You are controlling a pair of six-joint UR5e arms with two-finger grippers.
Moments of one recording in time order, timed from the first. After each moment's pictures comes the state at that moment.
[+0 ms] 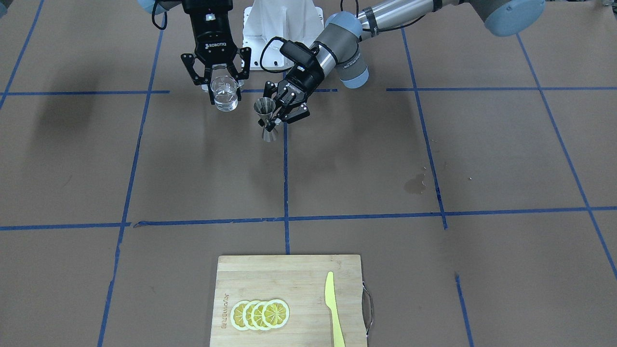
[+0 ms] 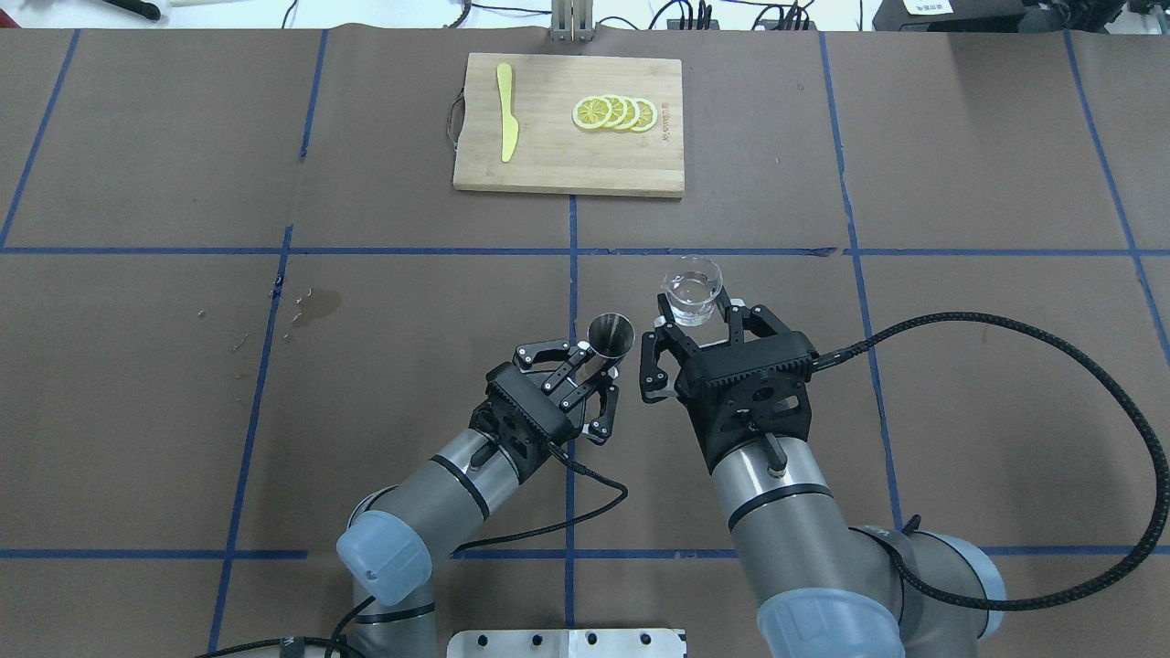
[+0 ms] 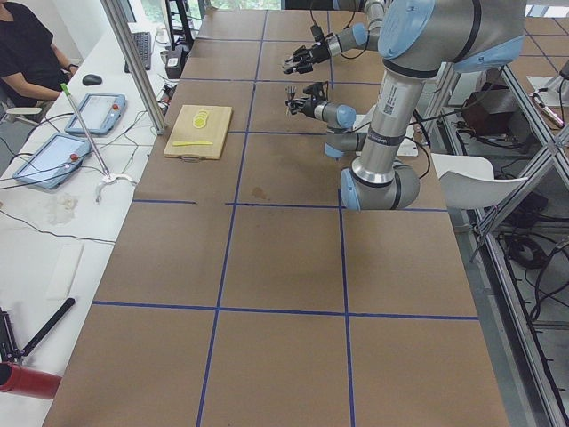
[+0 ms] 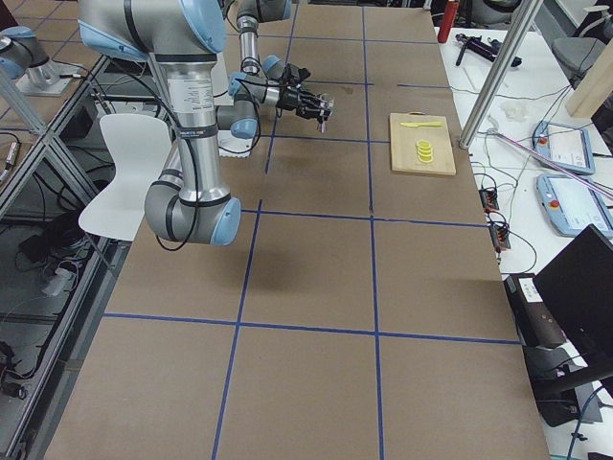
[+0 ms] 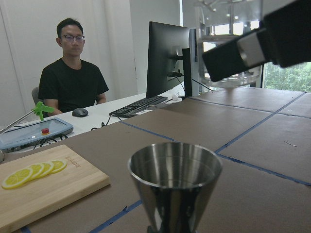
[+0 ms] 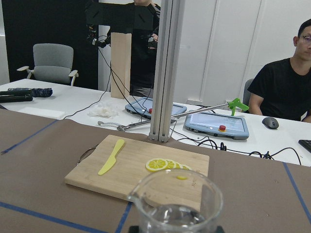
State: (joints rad) left arm -0.17 -2.22 -1.33 -3.08 -0.94 -0.29; right arm 0.11 -1.26 2.05 -1.13 0.52 0.95
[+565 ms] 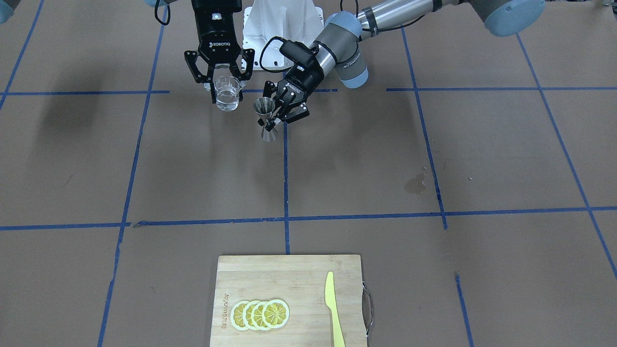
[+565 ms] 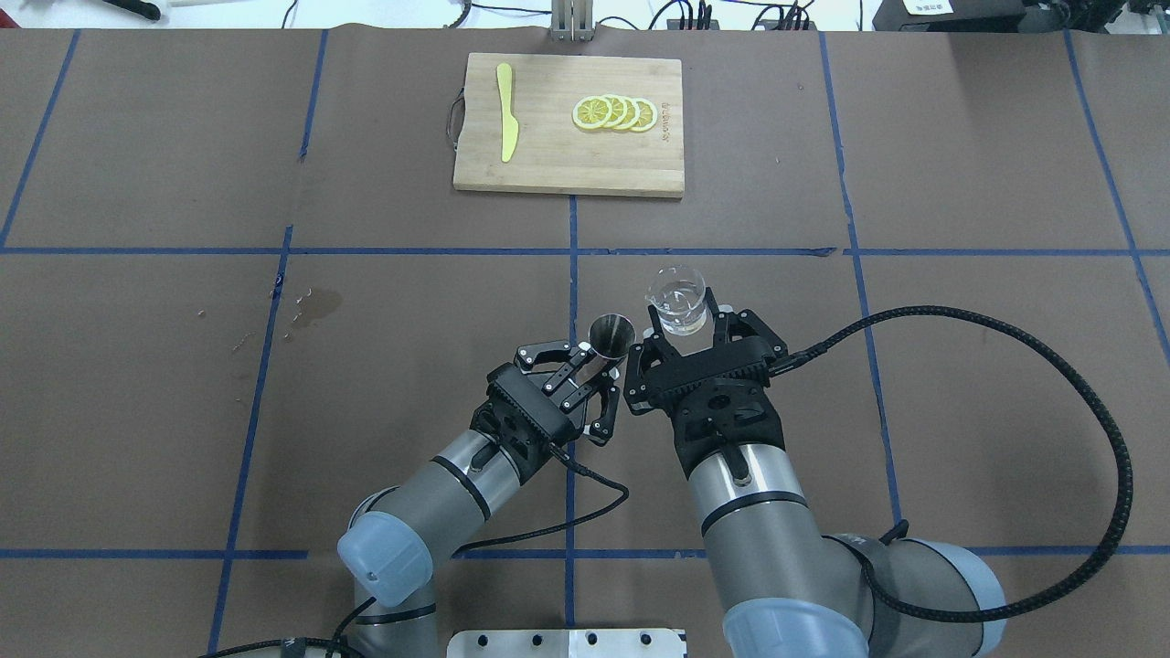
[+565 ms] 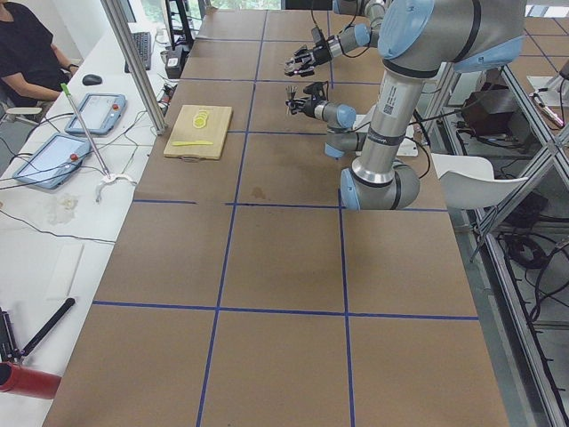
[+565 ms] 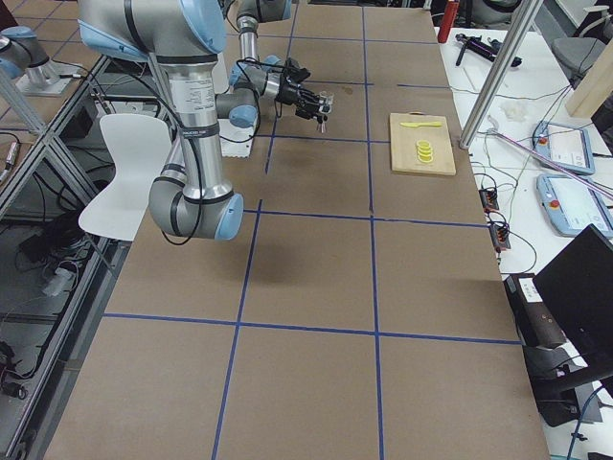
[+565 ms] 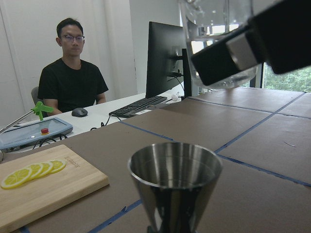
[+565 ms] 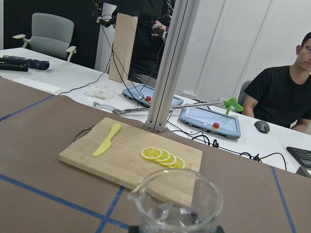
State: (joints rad) left arm -0.17 -2.22 -1.33 -3.08 -0.94 -0.29; right arm 0.09 -1.21 2.08 -1.34 0.52 0.92
